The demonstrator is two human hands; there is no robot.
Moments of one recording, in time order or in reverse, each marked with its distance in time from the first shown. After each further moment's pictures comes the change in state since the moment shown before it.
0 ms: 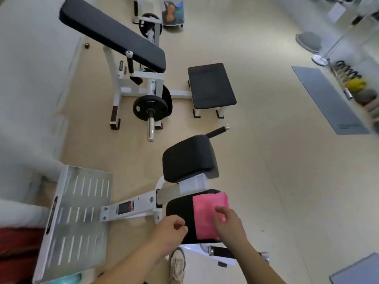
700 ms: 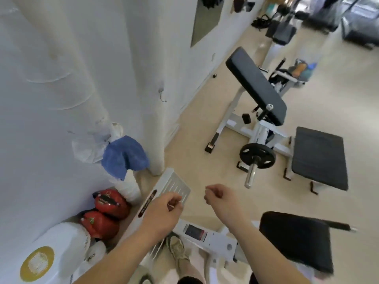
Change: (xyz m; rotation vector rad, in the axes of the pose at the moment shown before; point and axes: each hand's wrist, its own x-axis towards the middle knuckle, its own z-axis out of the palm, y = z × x) left_hand -0.104 -0.127 -0.359 -0.300 0.696 0.077; right_hand -0.055 -0.398 0.229 -0.032 -0.382 -0.554
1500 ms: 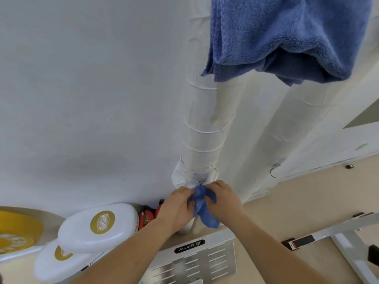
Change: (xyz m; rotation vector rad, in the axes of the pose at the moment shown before) left_hand 0.084 -0.035 -0.149 0.204 0.659 -0.129; right_hand 0.180 -0.187 0.182 -0.764 -0.565 -0.959
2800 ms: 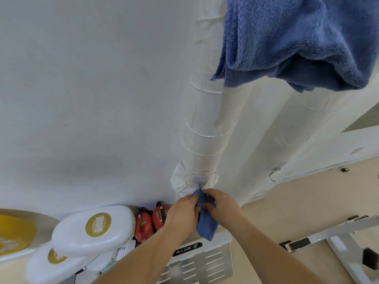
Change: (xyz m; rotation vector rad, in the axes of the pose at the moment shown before) left_hand 0.008 0.009 0.028 0.149 0.090 -0.036; right_hand 0.009 -0.002 0.002 0.084 -0.116 0.121
